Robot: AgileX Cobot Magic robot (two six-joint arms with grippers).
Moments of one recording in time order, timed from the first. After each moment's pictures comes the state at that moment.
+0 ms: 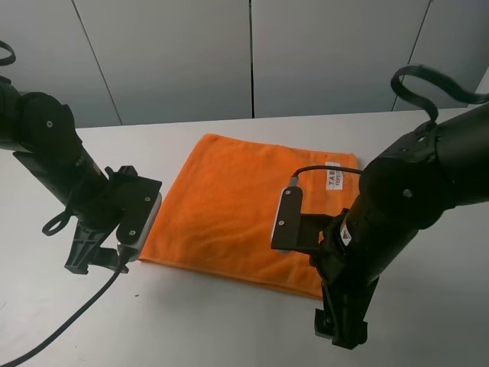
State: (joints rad) left arm -0.43 1.74 -0.83 -0.16 0.61 1.40; right arm 0.84 1.67 -0.64 0.02 0.54 -0.48
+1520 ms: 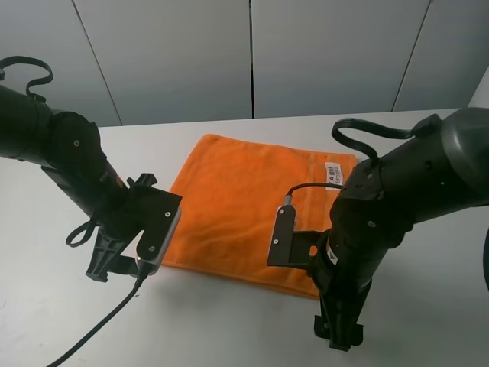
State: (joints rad) left arm -0.51 1.80 -0.83 -0.13 0.53 1.37; right arm 0.85 1.82 -0.67 -0.14 0.53 -0.33
